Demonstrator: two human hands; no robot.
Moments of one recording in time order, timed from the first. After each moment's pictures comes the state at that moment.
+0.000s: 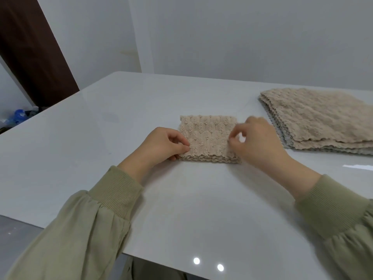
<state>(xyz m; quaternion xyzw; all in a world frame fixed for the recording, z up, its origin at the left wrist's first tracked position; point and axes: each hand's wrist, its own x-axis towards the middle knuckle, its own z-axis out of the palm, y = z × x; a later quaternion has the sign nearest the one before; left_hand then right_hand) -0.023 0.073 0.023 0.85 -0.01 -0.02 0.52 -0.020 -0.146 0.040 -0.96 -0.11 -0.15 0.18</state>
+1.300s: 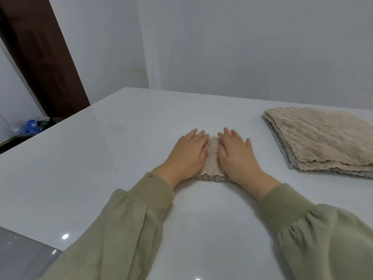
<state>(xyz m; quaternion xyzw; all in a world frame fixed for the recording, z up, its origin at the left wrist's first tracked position) 0.014 0.033 0.010 0.96 -0.18 0.10 0.18 0.013 -0.122 0.010 -0.97 -0.14 -0.10 0.18</state>
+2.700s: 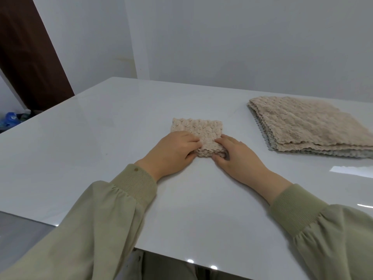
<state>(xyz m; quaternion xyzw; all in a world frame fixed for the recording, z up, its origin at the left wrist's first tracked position) -0.016 0.047 0.004 0.90 -0.38 0.20 0.06 -0.034 -0.158 0.007 -0.97 -0.17 -0.09 0.18</state>
